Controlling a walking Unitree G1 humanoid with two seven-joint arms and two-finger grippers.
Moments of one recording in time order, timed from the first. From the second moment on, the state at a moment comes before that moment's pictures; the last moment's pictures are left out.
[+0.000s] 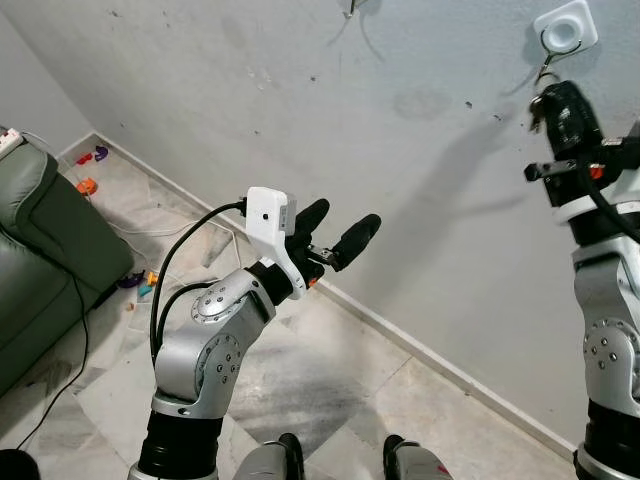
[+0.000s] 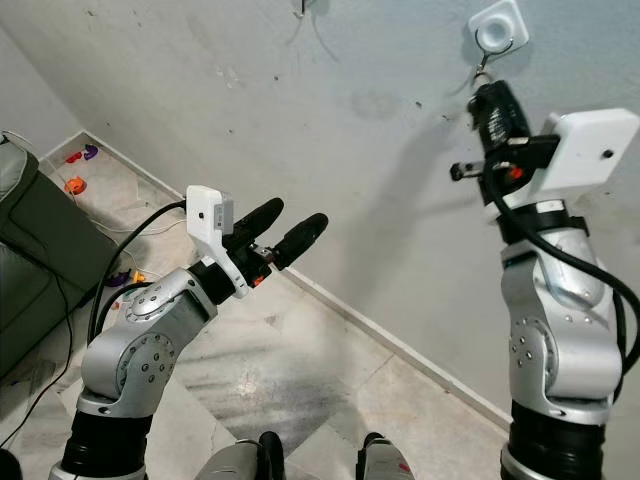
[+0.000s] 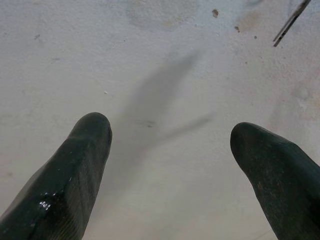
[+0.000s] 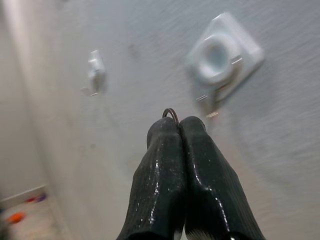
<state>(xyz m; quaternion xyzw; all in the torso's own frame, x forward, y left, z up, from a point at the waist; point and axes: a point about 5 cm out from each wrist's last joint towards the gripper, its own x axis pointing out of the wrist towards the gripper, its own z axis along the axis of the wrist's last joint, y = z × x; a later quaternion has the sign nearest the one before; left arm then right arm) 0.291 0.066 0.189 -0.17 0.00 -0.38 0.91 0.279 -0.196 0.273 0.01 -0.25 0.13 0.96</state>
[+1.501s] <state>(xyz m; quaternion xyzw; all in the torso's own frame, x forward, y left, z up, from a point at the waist) 0.291 0.066 0.189 -0.17 0.00 -0.38 0.91 0.279 -0.195 0.273 0.02 -0.25 0.14 0.96</state>
